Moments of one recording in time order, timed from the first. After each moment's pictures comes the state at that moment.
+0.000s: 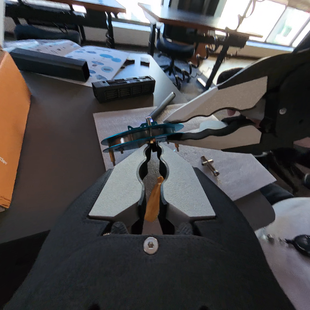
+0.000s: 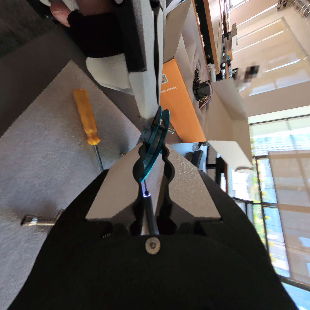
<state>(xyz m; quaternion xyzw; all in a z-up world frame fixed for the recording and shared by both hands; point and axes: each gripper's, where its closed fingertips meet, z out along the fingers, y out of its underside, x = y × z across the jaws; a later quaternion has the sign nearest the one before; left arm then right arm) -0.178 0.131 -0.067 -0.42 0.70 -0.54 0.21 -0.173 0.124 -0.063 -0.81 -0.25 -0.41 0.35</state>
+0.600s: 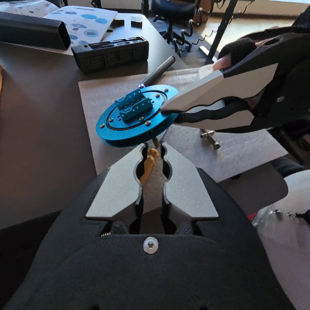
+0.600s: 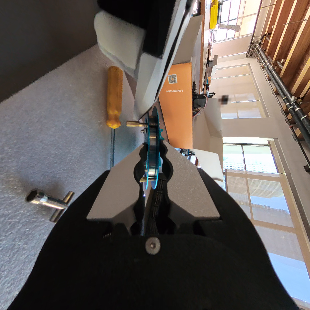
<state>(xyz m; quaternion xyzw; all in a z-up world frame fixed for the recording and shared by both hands) -0.189 0.124 -0.109 -0.41 0.74 -0.49 0.19 -0.172 0.116 -0.092 -0.74 -0.34 -0.49 0.31</state>
